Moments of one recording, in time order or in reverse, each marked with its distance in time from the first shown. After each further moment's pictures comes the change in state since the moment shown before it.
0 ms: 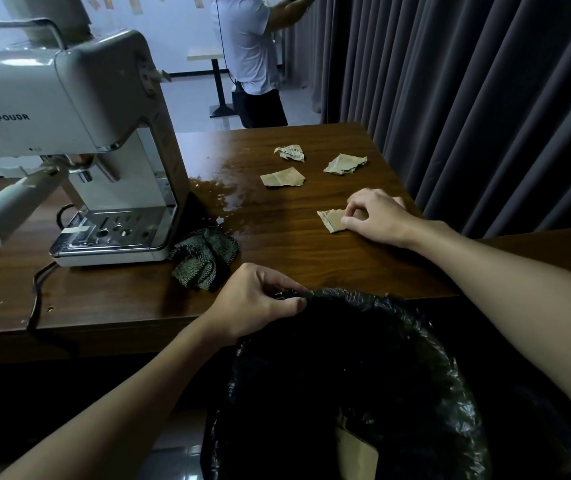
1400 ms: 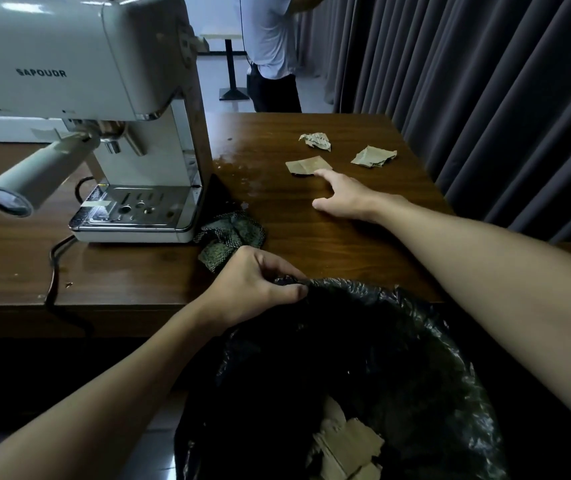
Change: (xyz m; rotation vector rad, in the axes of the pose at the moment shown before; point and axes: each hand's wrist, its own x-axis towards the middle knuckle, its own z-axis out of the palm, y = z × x) left_hand -0.017 0.001 -0.034 -0.087 0.062 -0.096; right_hand 0.063 -0.078 0.029 0.192 -0.232 0.080
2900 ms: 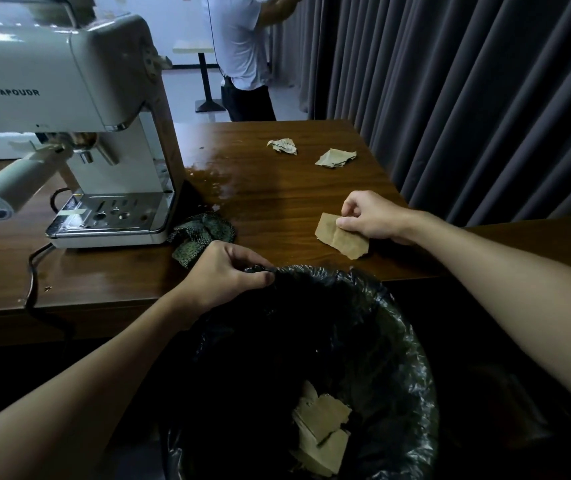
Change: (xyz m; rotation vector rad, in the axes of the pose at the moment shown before) left_hand -0.003 0.008 0.001 0.000 -0.033 -0.045; right_hand -0.100 0.051 -0.030 0.069 0.044 0.083
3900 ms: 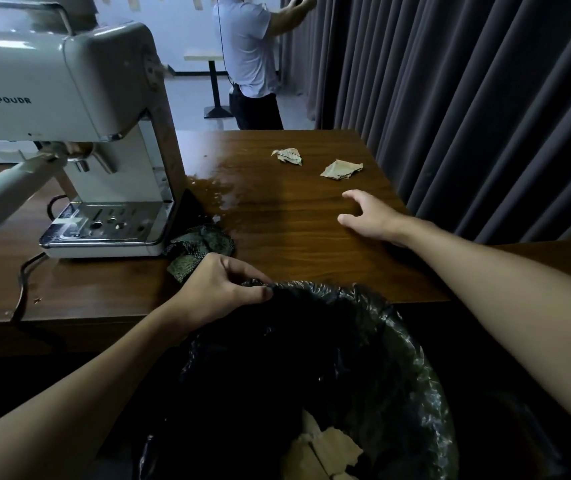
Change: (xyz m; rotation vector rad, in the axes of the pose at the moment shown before) left_hand 0.005 0.004 -0.001 0.008 0.039 -0.070; right_hand 0.051 0.019 -0.004 0.002 0.086 -0.014
